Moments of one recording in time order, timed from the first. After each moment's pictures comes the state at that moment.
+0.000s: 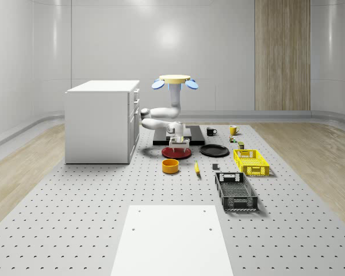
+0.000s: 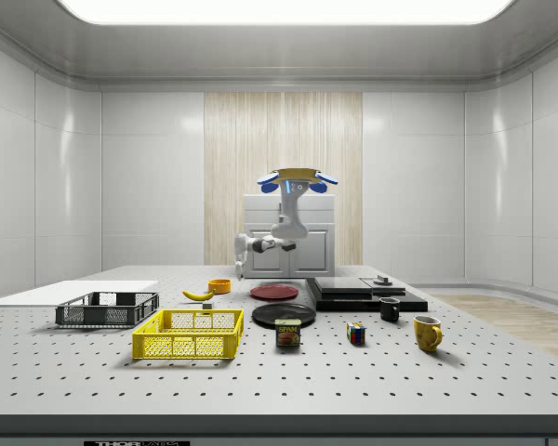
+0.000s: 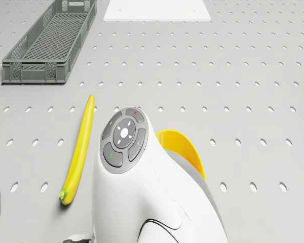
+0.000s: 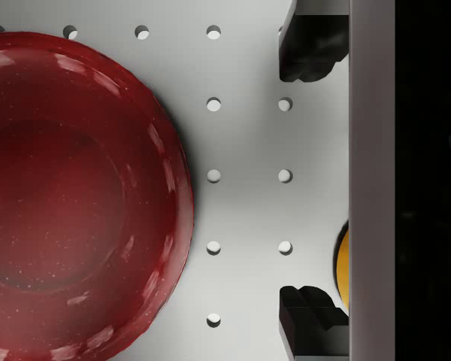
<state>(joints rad) -1.34 -1.45 1.22 -2.79 -1.93 1.58 1.79</state>
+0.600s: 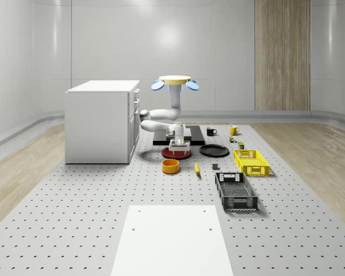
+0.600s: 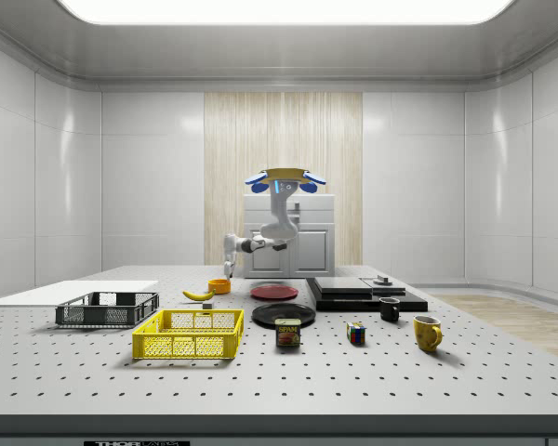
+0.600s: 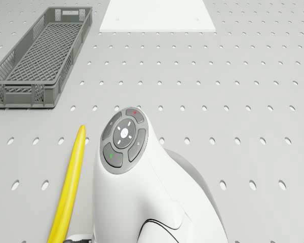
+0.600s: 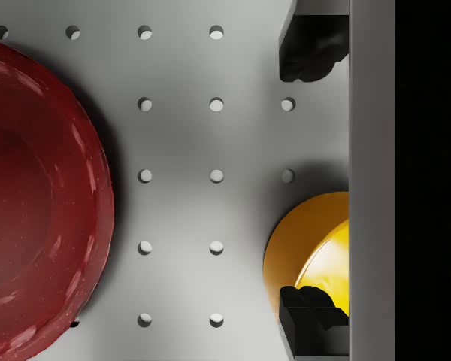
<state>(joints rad) -1.34 -1.46 1.22 -2.79 -1.93 1.58 1.79</state>
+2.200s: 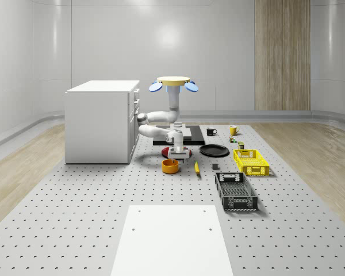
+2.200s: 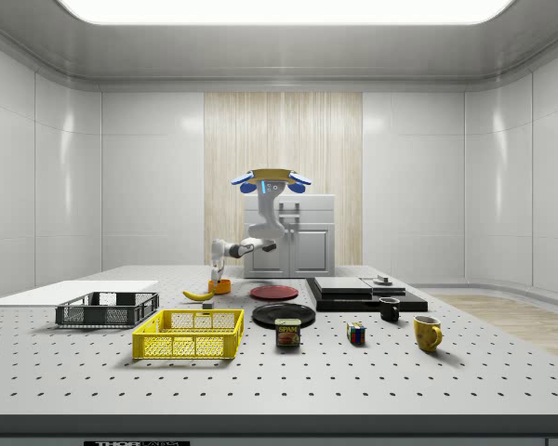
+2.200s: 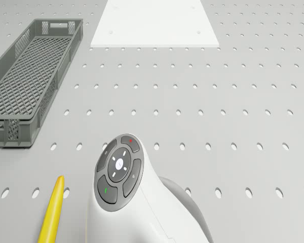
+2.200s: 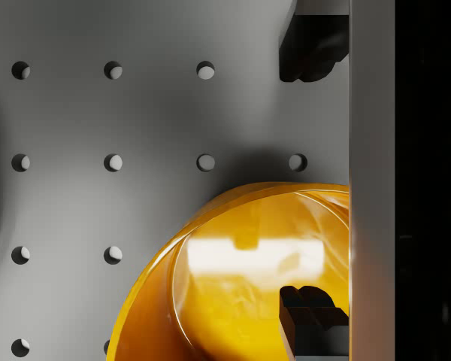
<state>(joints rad) -1.36 -1.45 1.10 -2.76 -2.05 1.63 1.81</state>
